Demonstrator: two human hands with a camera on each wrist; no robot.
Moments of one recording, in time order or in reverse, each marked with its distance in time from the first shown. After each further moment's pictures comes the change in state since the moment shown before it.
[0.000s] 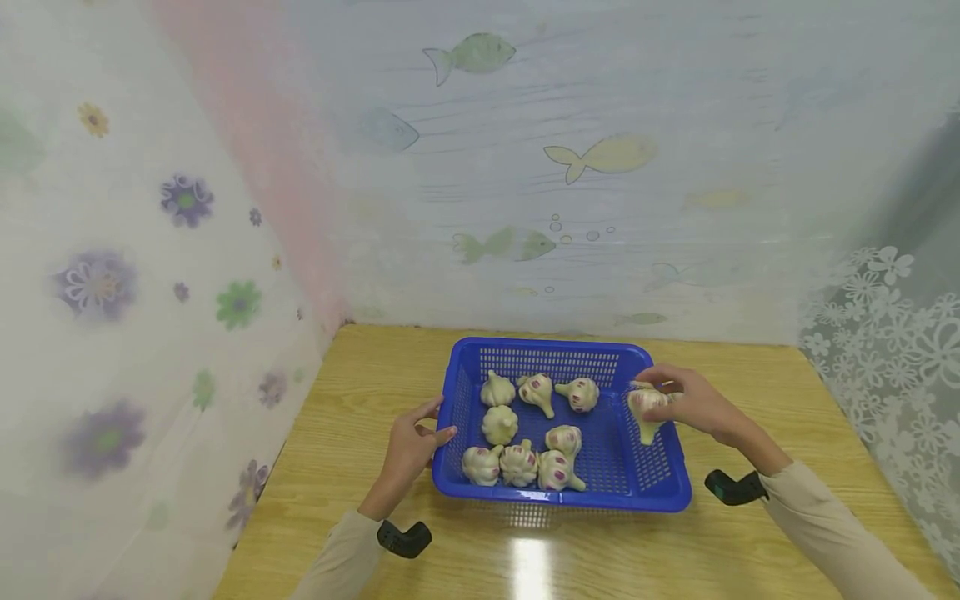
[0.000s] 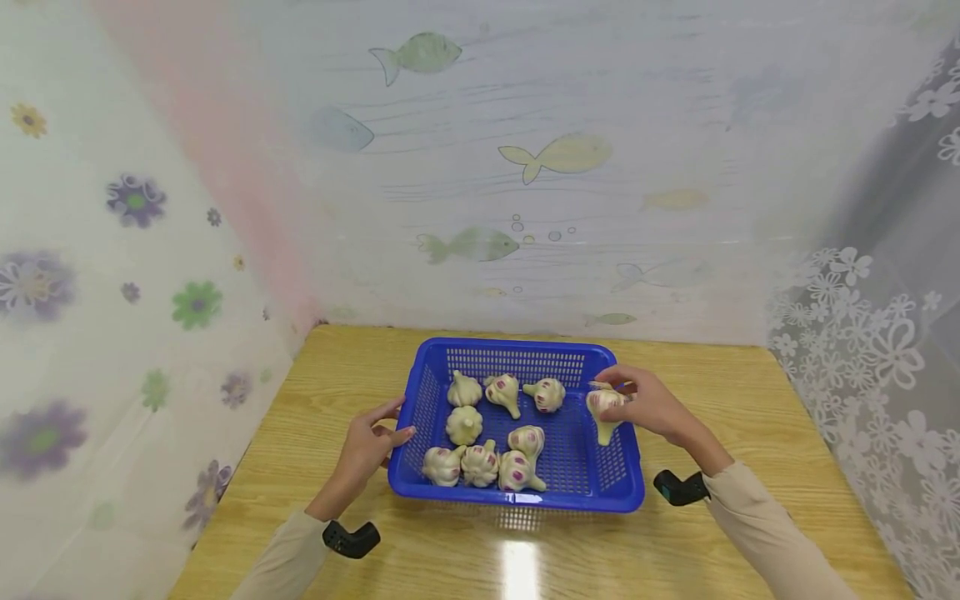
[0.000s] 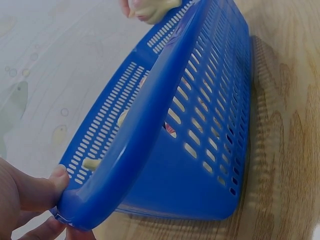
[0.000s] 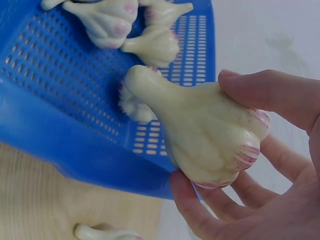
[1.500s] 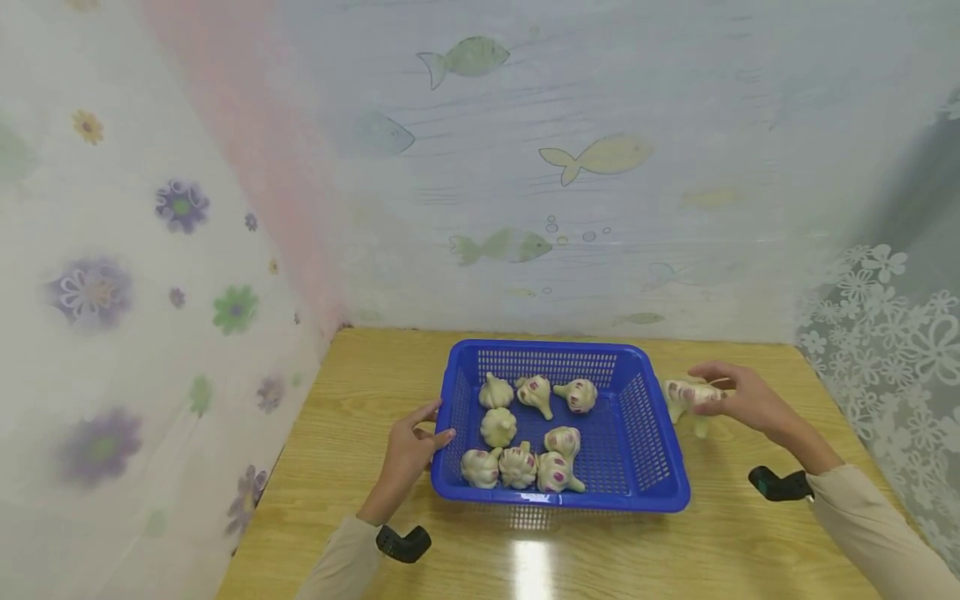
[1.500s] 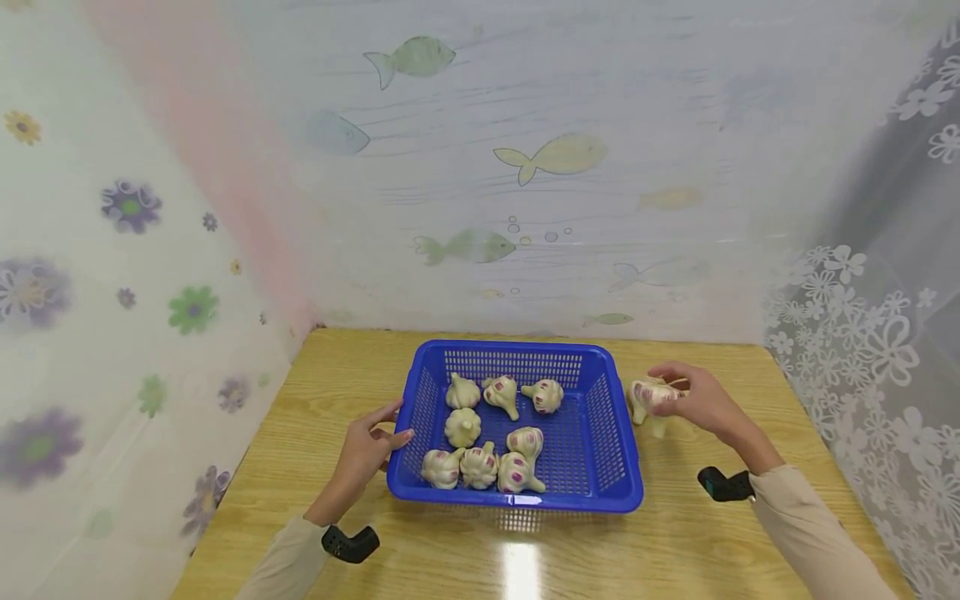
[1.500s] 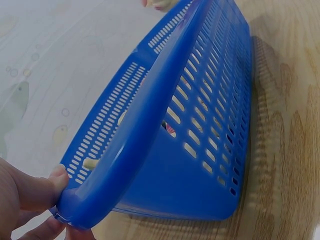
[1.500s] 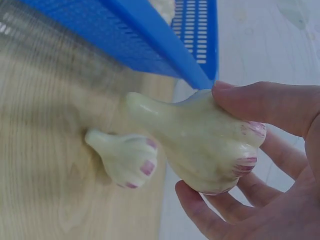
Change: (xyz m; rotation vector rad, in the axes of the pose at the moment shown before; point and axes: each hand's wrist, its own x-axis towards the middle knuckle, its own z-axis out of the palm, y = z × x) left_hand 0.000 0.000 0.000 0.013 0.003 0.005; right_hand -0.024 0.034 -0.045 -0.109 0.082 0.094
